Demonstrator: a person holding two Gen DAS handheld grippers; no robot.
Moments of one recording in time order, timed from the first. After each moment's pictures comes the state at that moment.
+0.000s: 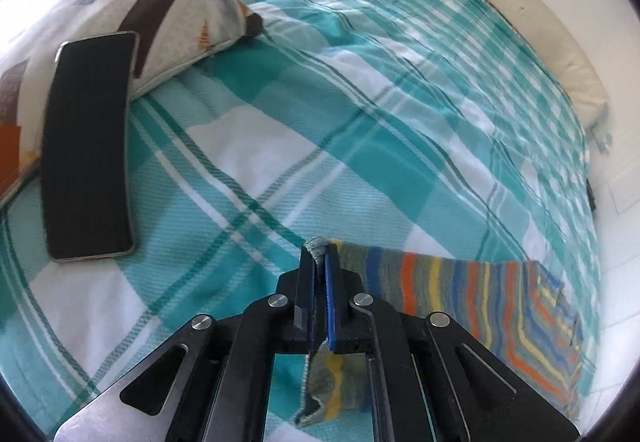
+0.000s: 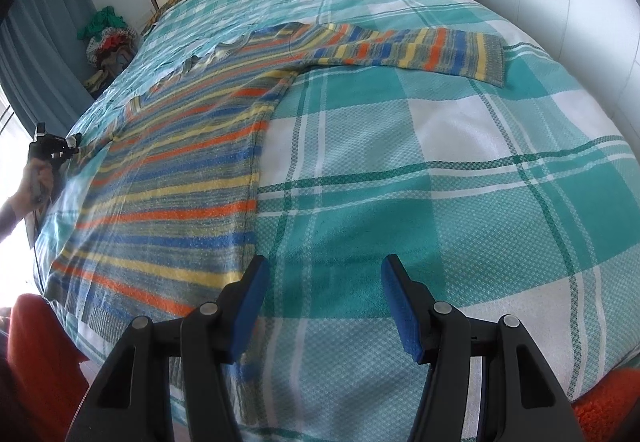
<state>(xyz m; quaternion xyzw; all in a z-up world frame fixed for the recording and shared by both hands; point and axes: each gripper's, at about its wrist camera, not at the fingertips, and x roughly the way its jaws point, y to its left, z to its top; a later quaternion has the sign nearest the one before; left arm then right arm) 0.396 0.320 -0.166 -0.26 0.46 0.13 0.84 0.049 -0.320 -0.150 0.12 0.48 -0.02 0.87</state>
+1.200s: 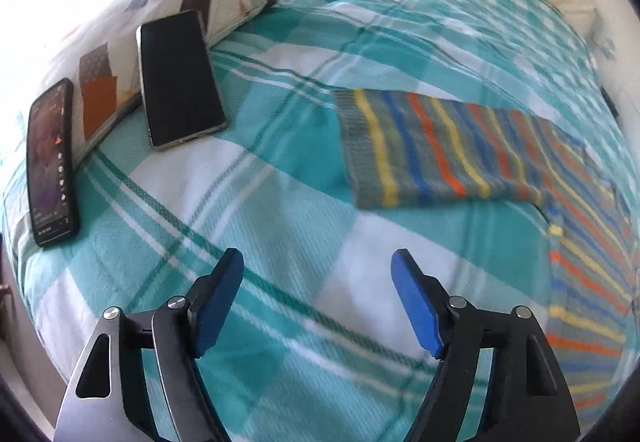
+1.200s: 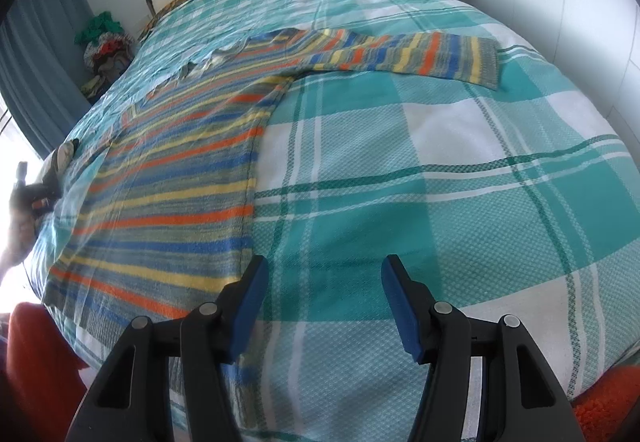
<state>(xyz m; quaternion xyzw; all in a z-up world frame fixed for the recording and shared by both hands) 0.257 0.267 -0.149 -0.10 0.51 0.10 0.85 0.046 -0.325 -0.149 0.12 0.47 -0.04 0.88</state>
